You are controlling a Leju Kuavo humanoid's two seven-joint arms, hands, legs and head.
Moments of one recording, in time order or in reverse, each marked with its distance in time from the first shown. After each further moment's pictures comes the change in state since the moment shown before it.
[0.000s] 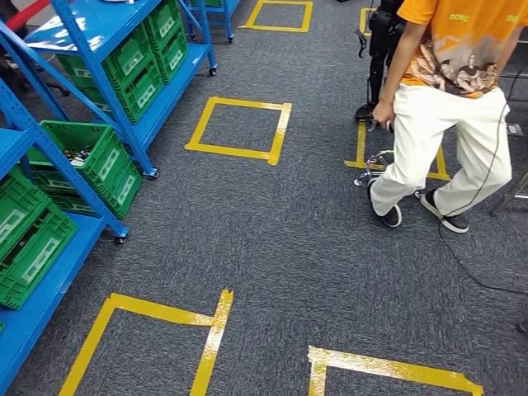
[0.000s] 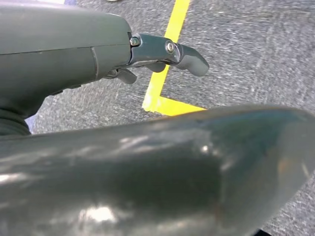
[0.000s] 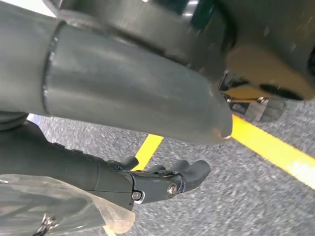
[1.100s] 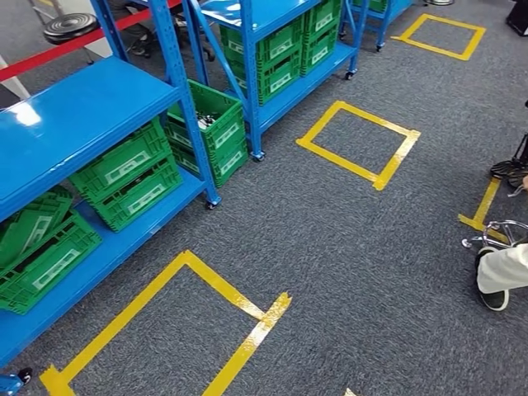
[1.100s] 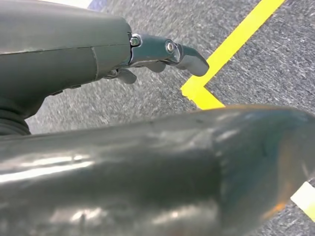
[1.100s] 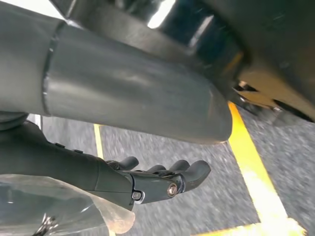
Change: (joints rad) left arm -0.011 -0.004 0.000 0.000 0.036 0.023 0.000; right arm -0.003 0.006 0.060 0.002 0.100 -0.006 0.068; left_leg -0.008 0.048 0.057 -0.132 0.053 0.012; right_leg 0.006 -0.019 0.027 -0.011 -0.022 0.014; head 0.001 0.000
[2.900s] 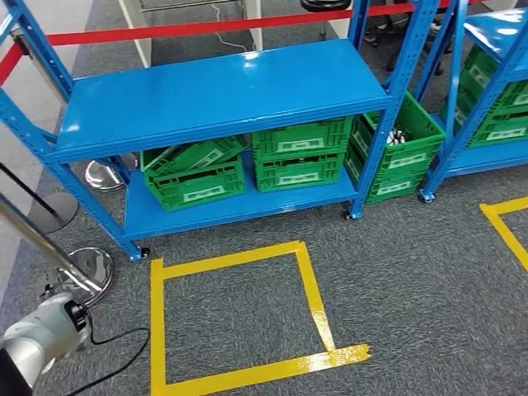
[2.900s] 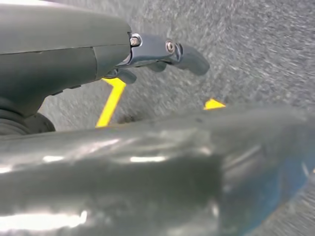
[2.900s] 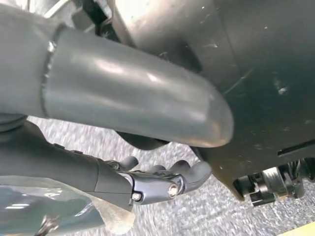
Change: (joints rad) left arm -0.611 0.385 0.251 -0.051 0.024 -0.007 0.768; right arm -0.158 -0.003 0.330 -0.012 0.258 0.379 -0.045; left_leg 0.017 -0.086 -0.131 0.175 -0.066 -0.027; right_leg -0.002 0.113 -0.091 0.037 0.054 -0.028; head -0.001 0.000
